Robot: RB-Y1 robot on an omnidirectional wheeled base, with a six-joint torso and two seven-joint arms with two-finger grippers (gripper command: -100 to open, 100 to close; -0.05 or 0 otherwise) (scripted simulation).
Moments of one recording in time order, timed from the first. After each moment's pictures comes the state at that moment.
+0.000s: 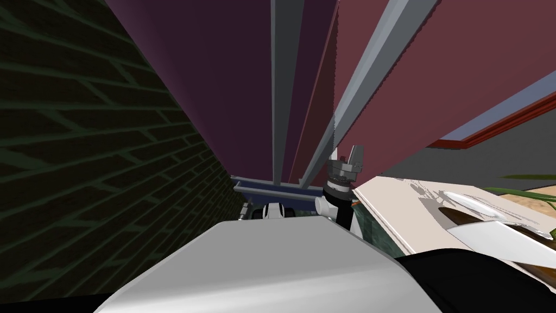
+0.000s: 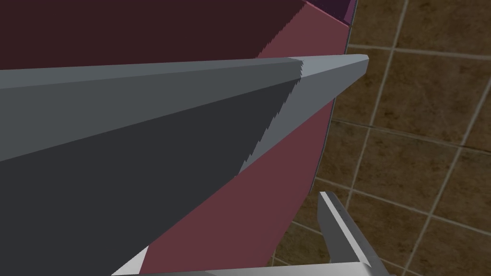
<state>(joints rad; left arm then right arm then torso) 0.35 0.09 -0.17 -0.93 -0.09 -1.05 0.09 0.47 0.05 -0.06 -2.41 0.12 -0.65 -0.03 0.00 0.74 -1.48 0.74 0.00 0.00</state>
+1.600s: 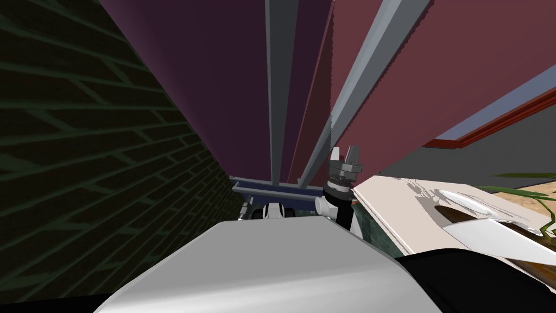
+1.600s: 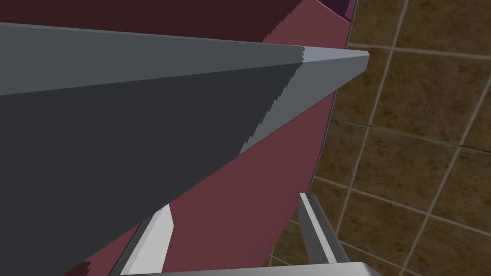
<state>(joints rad) 0.35 0.10 -0.17 -0.93 -0.09 -1.04 0.09 0.47 0.05 -0.06 -2.41 0.12 -0.65 -0.03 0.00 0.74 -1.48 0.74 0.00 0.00</state>
